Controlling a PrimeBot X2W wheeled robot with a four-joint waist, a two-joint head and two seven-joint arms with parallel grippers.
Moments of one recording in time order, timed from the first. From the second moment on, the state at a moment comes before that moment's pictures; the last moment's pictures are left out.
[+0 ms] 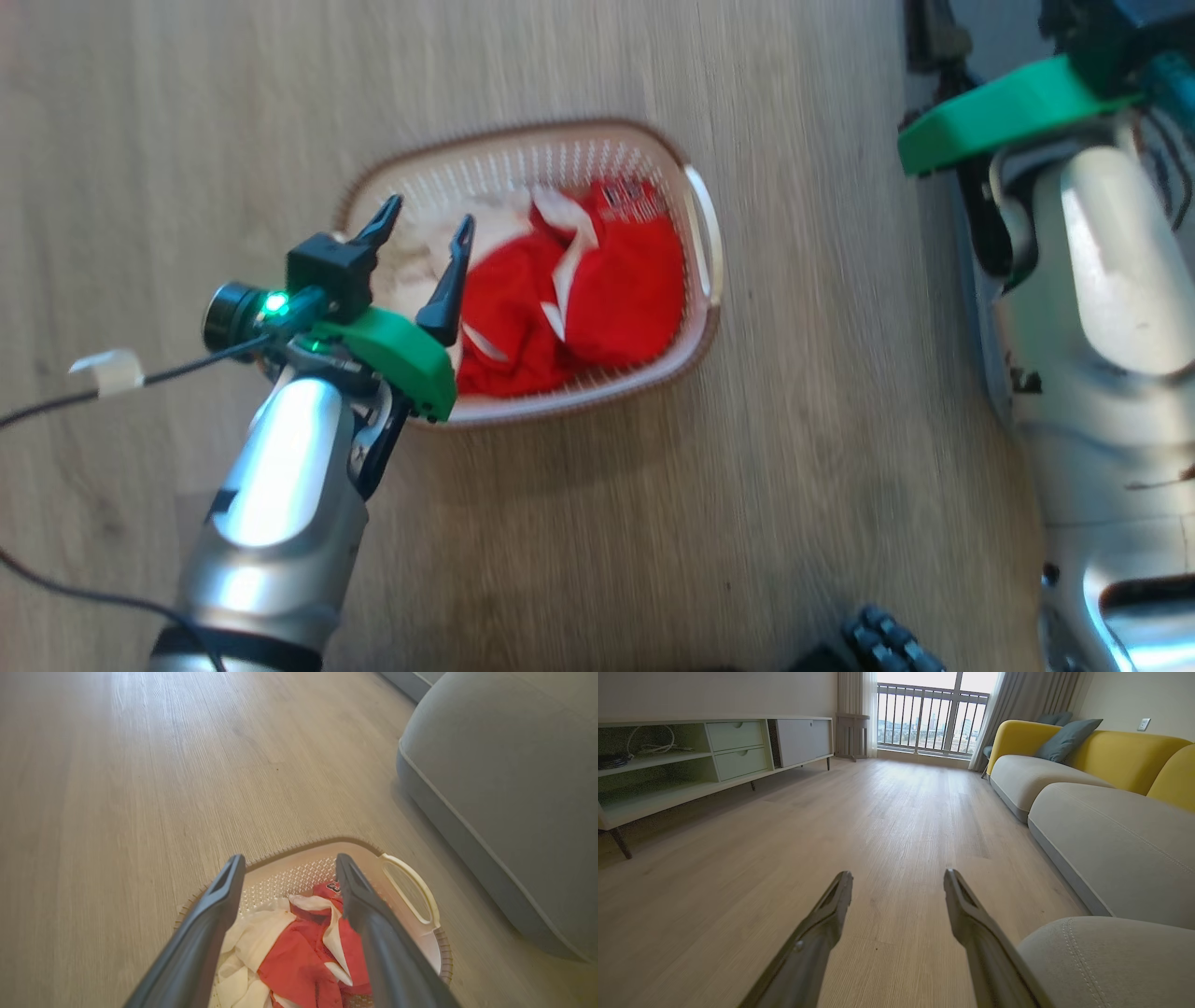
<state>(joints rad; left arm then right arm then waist) -0.57 0.05 -0.23 0.62 -0.16 -0.13 -0.25 -0.82 -0.08 0.07 0.43 0.05 0.13 -0.25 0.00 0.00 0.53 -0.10</state>
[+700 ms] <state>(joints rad) -0.87 0.17 -0.60 0.82 -0.25 -0.13 -0.25 -0.99 -0.07 0.19 0.28 0.14 0.13 -0.26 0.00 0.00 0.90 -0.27</state>
